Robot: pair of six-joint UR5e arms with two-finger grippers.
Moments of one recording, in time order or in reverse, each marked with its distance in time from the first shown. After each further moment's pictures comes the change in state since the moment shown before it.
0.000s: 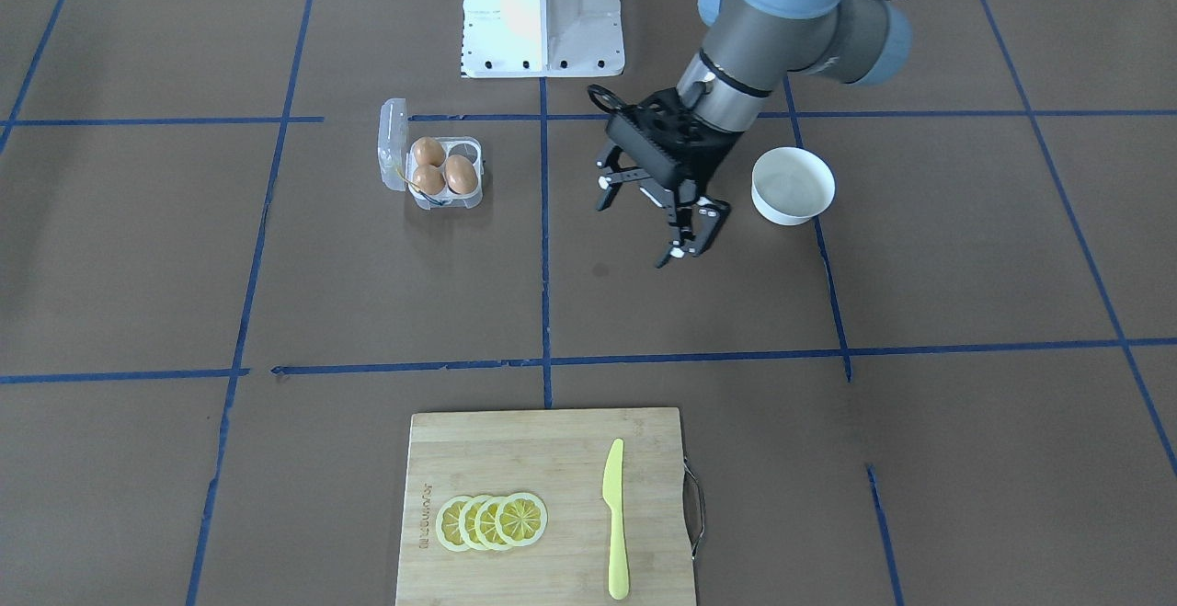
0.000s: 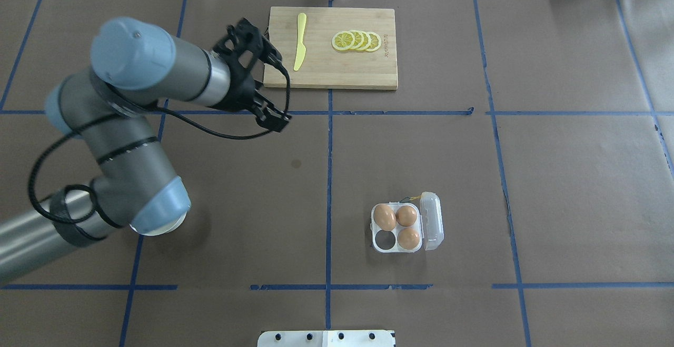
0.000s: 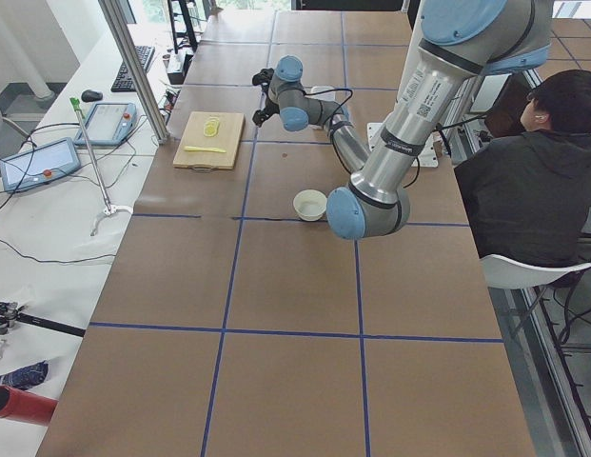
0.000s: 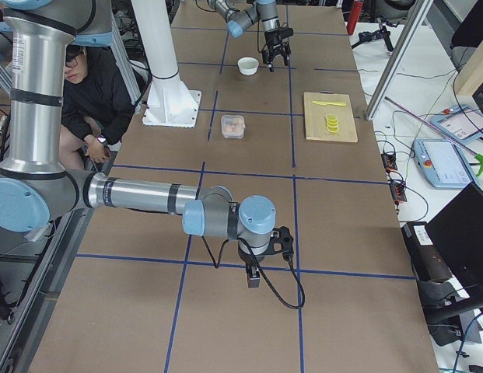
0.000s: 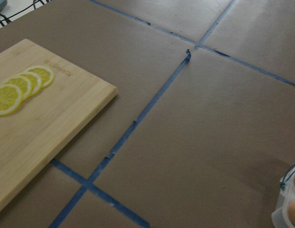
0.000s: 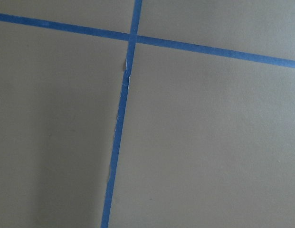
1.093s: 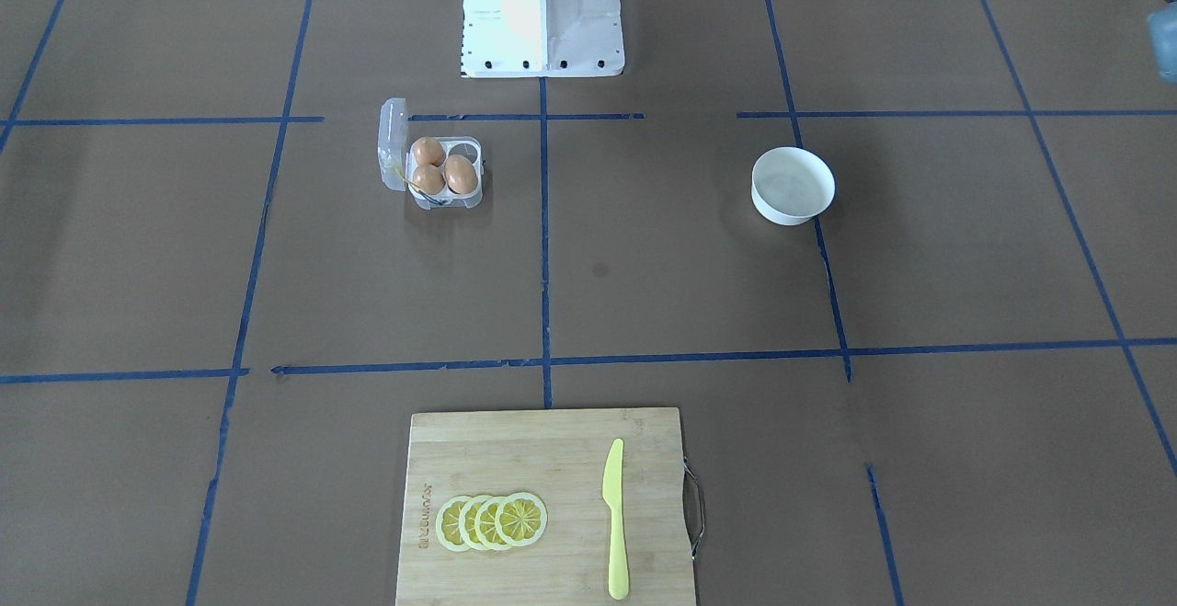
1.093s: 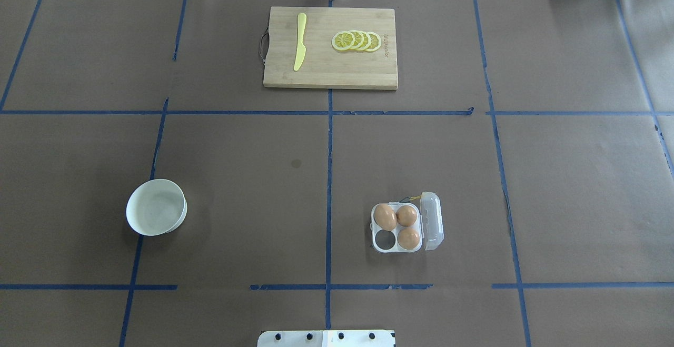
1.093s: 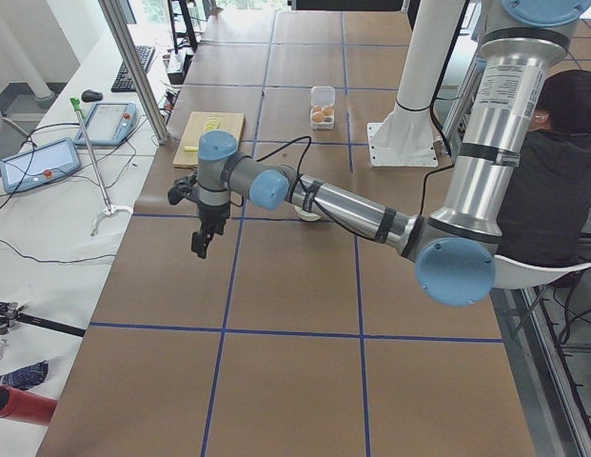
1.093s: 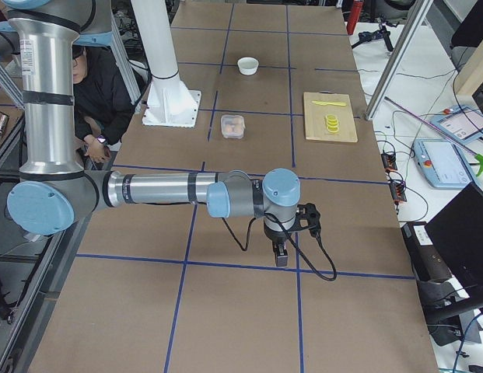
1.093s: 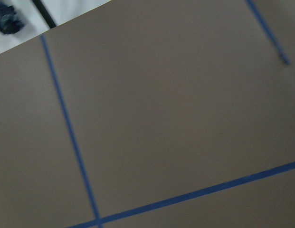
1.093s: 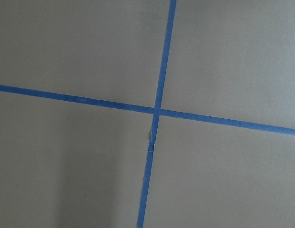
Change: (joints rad) left arm -0.734 0.447 0.132 0.302 -0.181 0.388; right arm -0.023 0.120 0.016 0.034 0.011 0.102
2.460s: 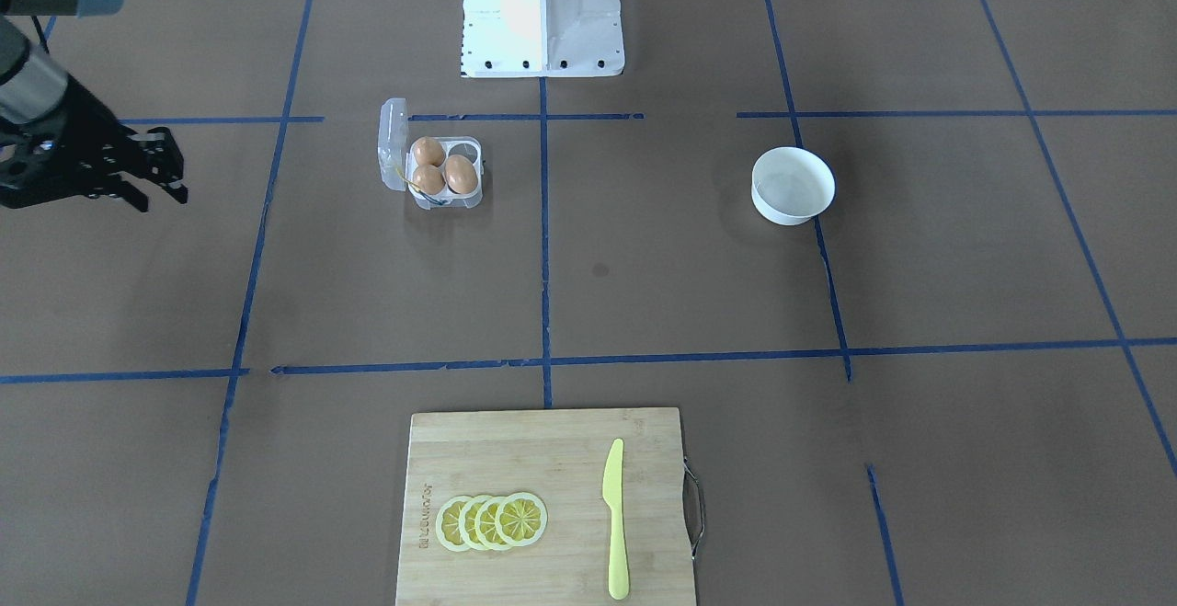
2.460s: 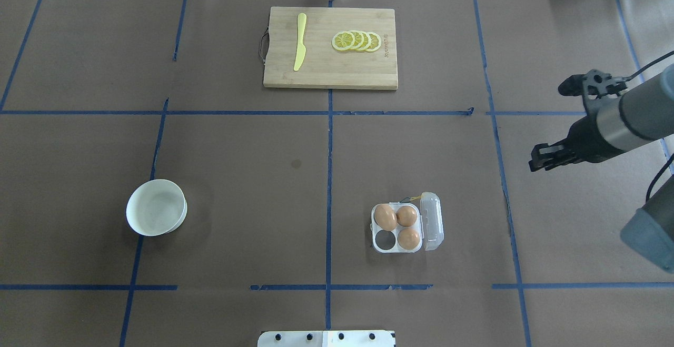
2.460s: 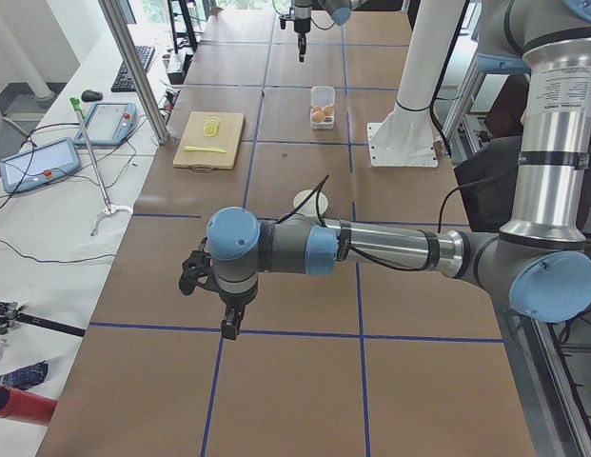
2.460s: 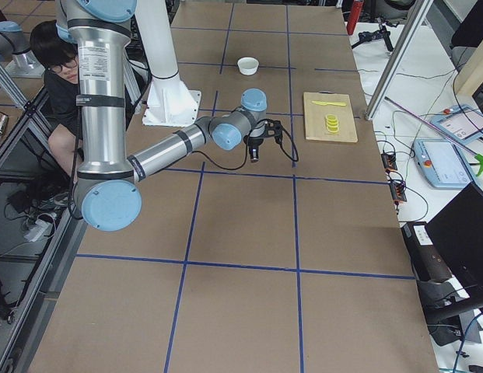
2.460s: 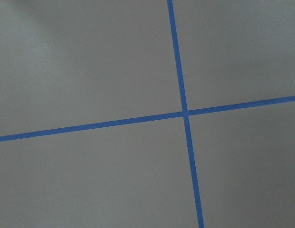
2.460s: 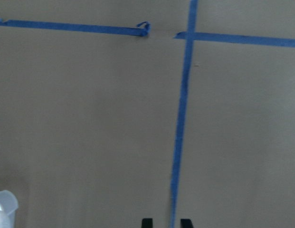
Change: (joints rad) left arm -0.186 0.088 -0.003 0.097 -0.252 0.184; right arm -0.757 0.062 0.351 0.186 -0.182 0.982
